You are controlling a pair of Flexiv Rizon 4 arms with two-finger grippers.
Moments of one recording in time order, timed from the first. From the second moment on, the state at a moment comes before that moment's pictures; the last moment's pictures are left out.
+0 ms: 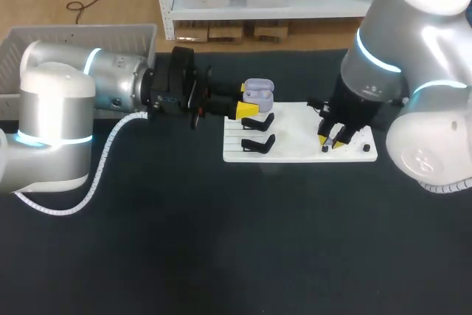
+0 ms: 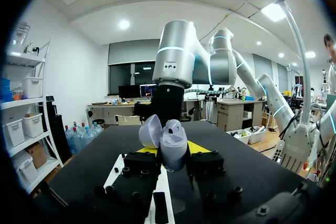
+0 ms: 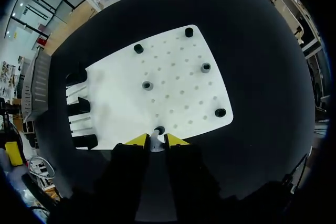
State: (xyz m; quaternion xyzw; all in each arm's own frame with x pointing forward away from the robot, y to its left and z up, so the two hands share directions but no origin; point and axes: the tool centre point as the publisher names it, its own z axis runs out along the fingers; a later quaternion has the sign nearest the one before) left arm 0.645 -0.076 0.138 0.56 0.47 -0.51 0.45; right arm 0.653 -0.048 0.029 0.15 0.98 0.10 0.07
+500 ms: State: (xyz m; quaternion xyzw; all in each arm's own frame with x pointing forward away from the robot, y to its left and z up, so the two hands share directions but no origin) left arm 0.645 -0.076 0.138 0.56 0.47 -0.51 0.45; right arm 0.635 -0.048 0.129 0.15 0.98 0.13 0.07
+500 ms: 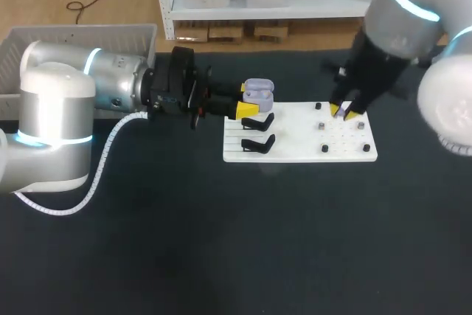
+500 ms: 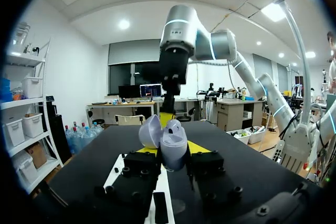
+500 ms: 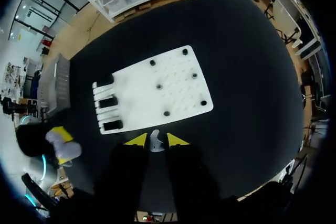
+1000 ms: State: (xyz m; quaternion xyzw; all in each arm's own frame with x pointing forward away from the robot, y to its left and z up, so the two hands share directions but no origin) left arm 0.645 -0.076 0.138 0.56 0.47 -0.51 0.45; right arm 0.616 -0.002 0.244 0.03 0.99 0.14 0.07
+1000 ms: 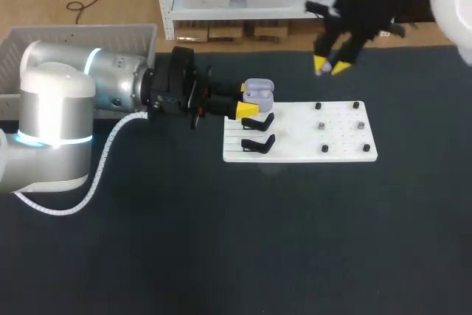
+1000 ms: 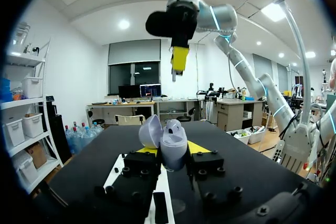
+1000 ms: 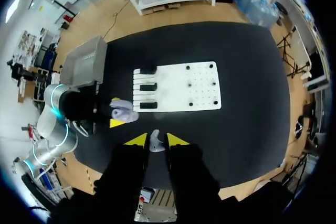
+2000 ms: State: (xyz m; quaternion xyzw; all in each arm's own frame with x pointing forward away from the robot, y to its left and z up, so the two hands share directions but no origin) left arm 0.645 -0.076 0.138 0.56 0.47 -0.51 0.45; right arm 0.627 0.068 0.243 -0.05 0.99 0.10 0.03
